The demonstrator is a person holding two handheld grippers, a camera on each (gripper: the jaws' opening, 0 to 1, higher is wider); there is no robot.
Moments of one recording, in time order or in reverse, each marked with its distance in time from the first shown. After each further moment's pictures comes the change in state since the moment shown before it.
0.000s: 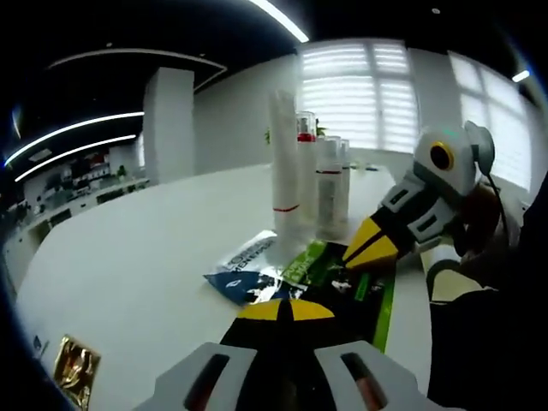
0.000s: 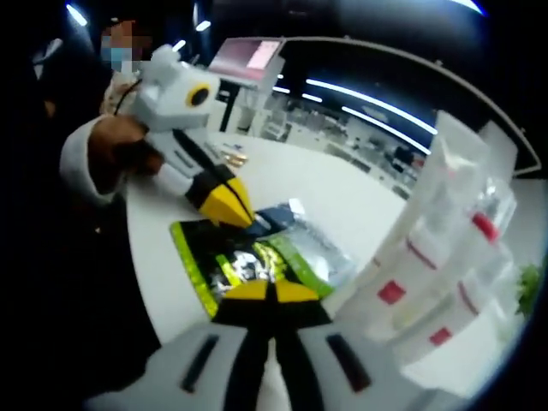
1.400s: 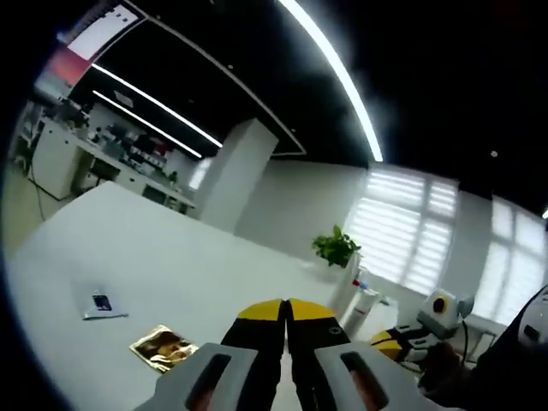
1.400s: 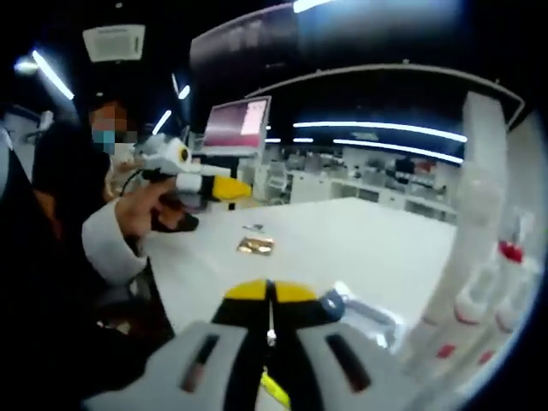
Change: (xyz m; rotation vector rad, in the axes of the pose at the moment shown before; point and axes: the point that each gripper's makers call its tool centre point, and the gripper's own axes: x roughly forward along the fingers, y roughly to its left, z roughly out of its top) left arm -0.140 0.096 0.054 -0.503 -0.471 0.072; right arm 0.016 0.033 0.096 0.161 -0.275 0.020
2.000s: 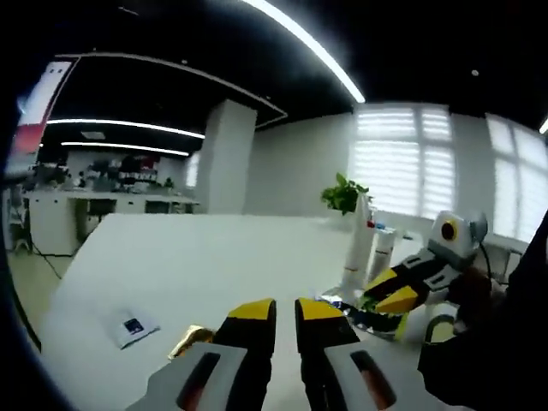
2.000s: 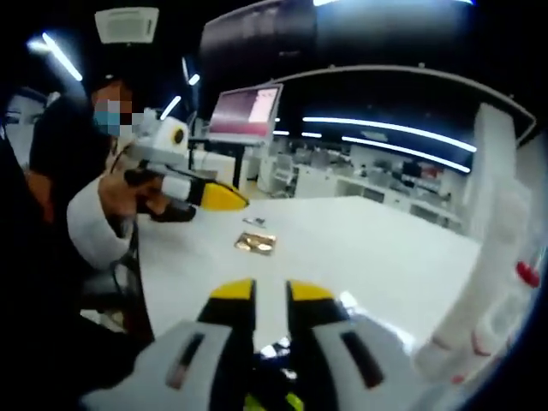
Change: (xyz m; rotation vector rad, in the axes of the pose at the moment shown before) left arm -0.006 0.018 -0.021 0.345 0.212 0.094; right arm 0.033 0.001 0.006 0.052 0.015 0.075
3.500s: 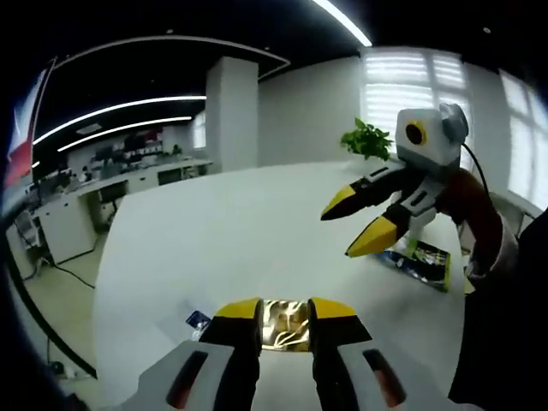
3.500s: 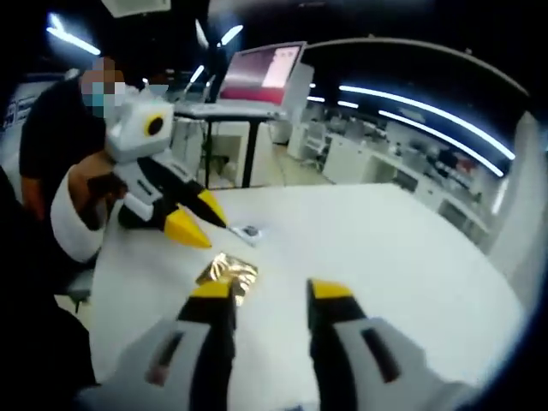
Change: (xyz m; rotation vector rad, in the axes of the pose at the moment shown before) left arm -0.004 0.071 -0.017 0.071 0.254 0.094; right arm 0.116 -0.028 0.029 -0.141 0.230 0.171
